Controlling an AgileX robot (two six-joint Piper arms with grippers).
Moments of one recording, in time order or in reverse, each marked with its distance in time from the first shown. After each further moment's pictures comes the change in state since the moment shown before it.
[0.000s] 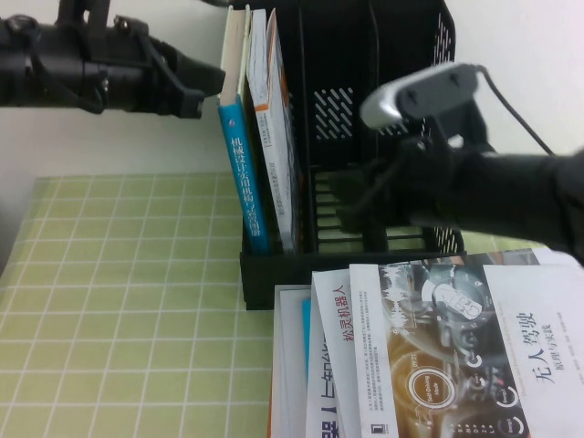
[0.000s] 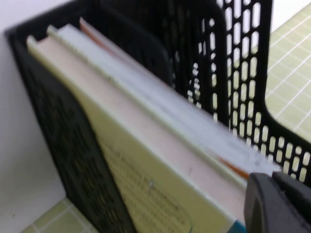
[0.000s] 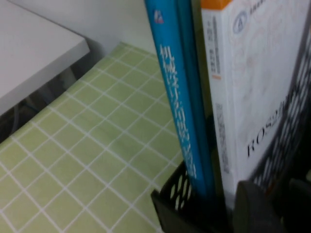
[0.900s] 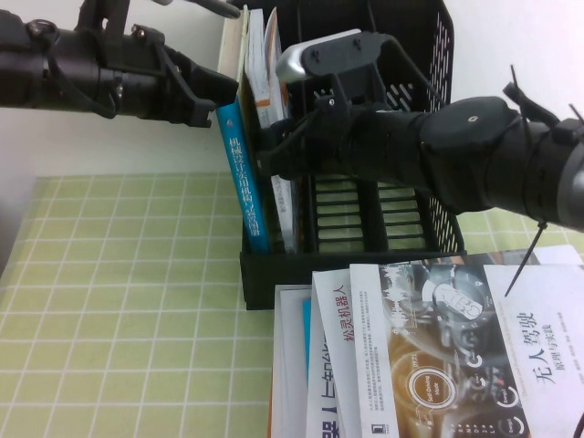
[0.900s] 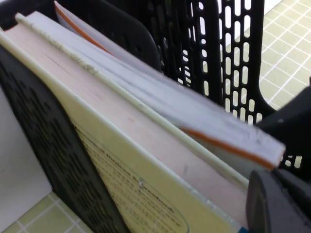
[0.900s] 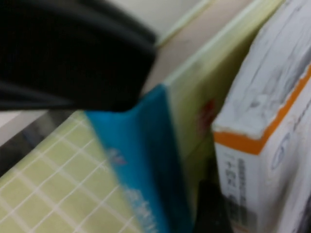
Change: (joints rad) right arm 0.026 0.352 -0.392 0.058 -0.067 -0.018; left arm -0.009 0.054 -0.033 0.015 0.039 0.014
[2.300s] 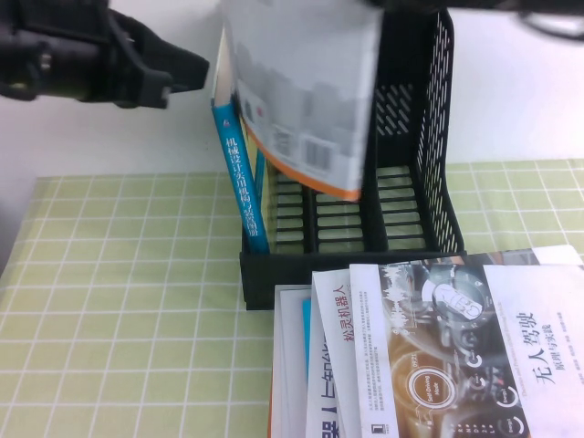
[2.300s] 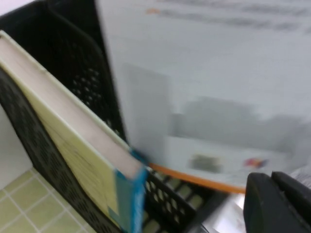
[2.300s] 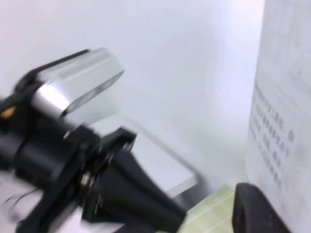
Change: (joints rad) right arm -0.177 -0.321 -0.126 -0.046 0.528 0.142; left arm 0.000 -0.241 0.000 0.174 0.150 -0.291
